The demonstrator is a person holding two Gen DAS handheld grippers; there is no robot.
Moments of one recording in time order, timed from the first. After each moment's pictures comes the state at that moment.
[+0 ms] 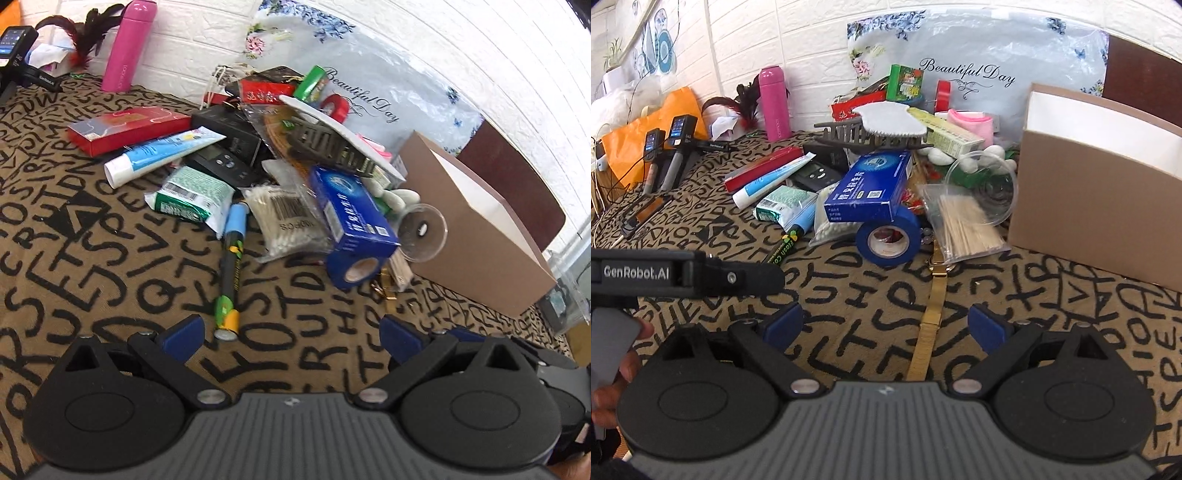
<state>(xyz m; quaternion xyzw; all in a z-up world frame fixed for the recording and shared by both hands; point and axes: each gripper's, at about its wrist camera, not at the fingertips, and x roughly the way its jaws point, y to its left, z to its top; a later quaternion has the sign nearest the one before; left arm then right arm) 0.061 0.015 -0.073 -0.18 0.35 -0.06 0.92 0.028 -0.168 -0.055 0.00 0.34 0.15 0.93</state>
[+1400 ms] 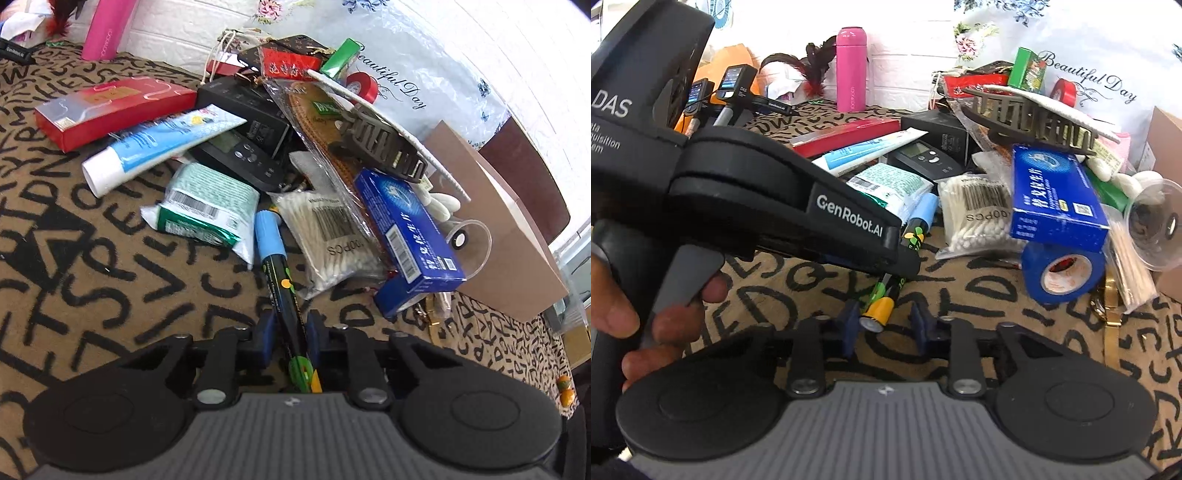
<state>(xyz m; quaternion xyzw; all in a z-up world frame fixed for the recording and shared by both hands) 0.129 0.053 -0.097 -0.20 0.40 -0.10 0.89 0.067 -0.052 -0.089 -0.05 0.35 0.22 0.91</state>
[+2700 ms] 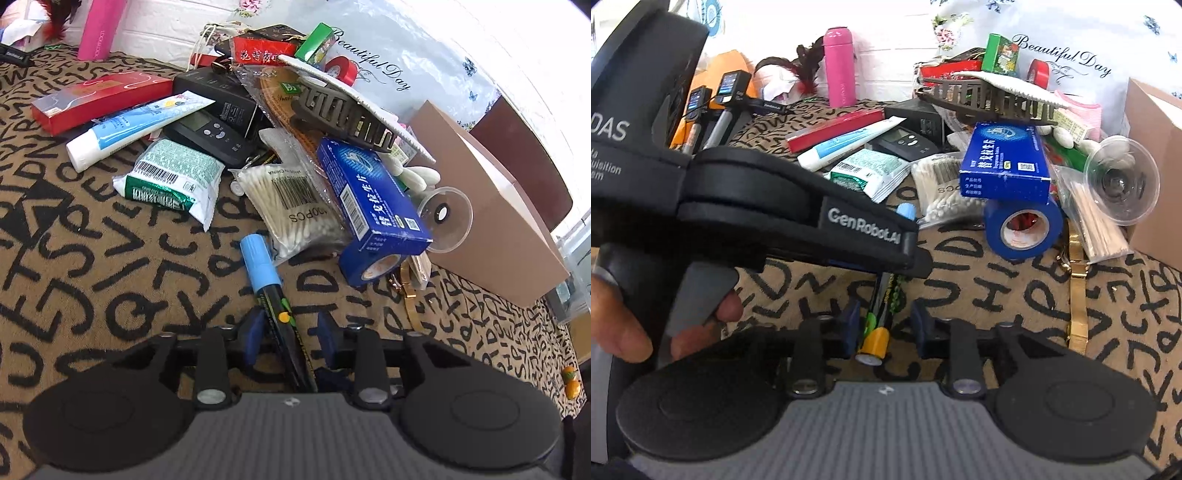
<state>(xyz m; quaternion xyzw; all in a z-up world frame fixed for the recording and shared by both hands) 0.107 0.013 -0.092 -0.18 0.40 -0.08 0.89 0.047 -0.087 -0.083 -0.02 0.36 0.23 0.90</state>
